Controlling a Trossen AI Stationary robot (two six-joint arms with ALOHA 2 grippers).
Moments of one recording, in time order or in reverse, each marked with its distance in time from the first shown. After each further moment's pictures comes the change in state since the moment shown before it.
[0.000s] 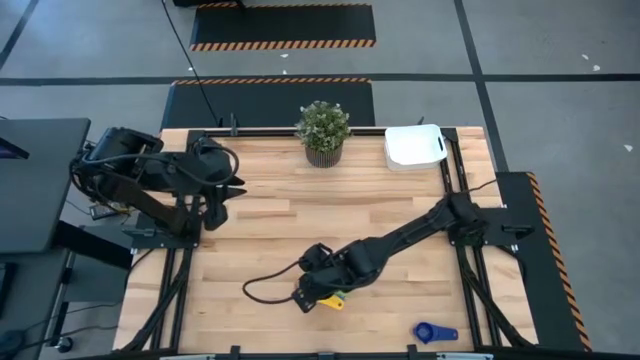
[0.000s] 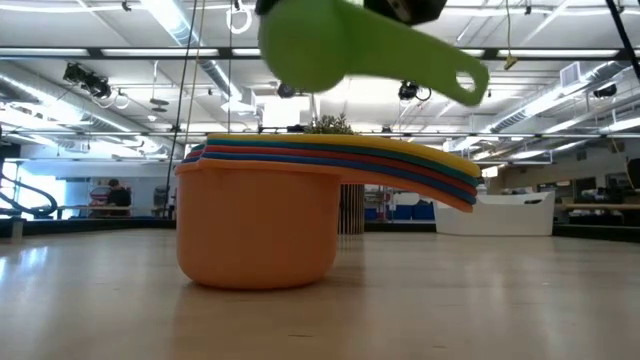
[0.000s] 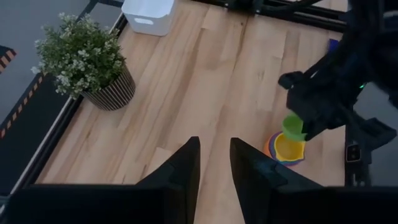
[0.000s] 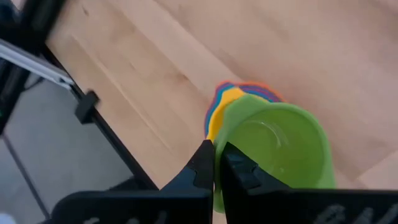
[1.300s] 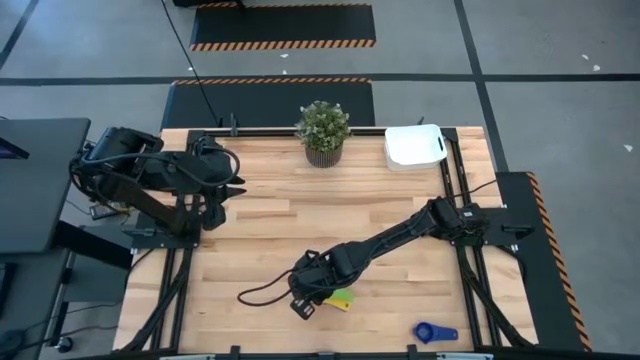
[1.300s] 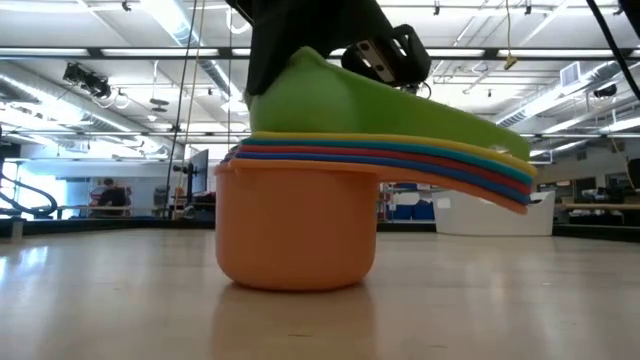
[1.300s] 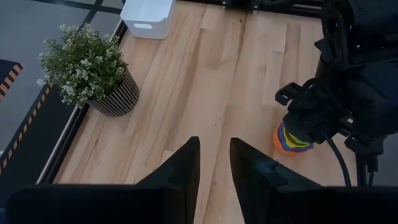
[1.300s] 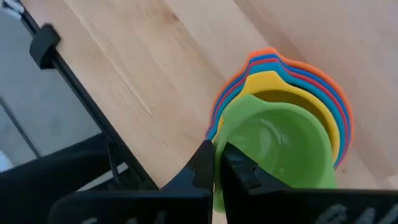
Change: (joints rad) left arm 0.003 0.000 0.000 0.000 -0.002 0.075; right arm -0.039 0.116 0.023 0.008 -0.256 -0.129
